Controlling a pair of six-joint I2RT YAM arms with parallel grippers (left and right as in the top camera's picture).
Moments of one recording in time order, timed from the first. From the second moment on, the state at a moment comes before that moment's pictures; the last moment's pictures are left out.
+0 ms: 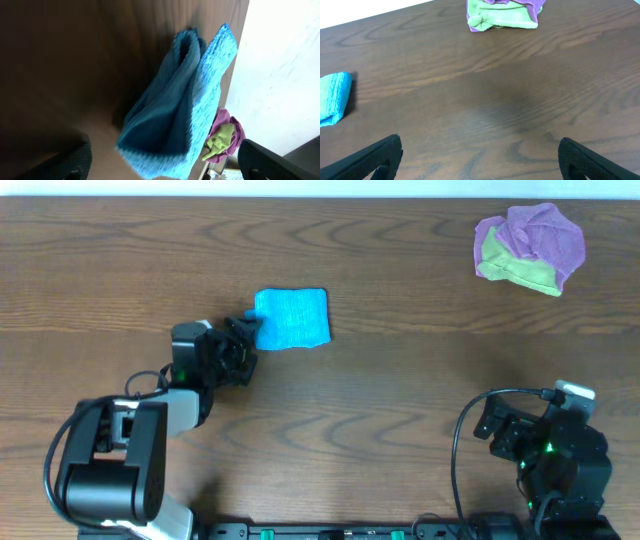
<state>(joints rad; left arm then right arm) -0.06 1.75 0.56 0.55 0.49 -1.40 0.02 0.46 0.73 -0.88 0.18 0.28</state>
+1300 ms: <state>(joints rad) -0.14 2.04 0.73 0.70 0.46 -1.39 0.02 0.46 0.73 -0.88 0.18 0.28</state>
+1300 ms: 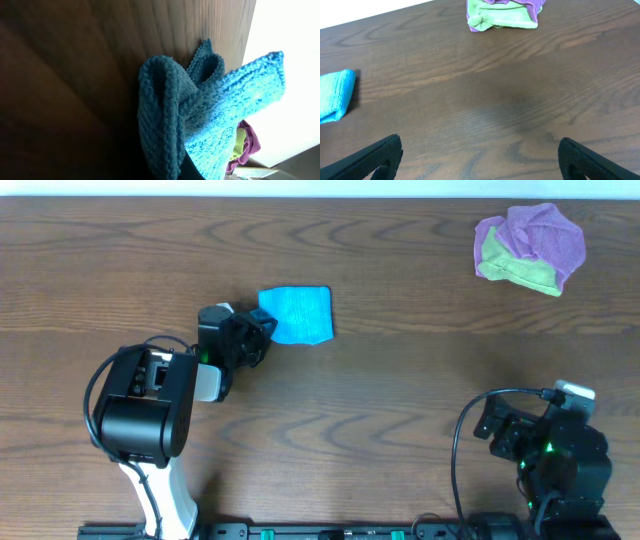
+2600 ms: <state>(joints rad) 0.37 1.58 0.82 0.11 0.68 -0.95 0.02 0.46 0.73 -0.88 0.18 0.28</state>
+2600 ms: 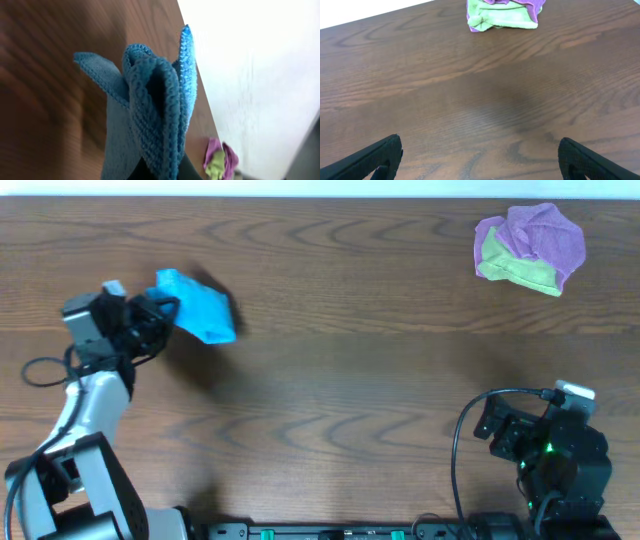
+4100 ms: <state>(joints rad) 0.49 2.01 1.15 0.05 0.64 -0.86 0.02 0.46 0.73 -0.88 0.18 0.28</state>
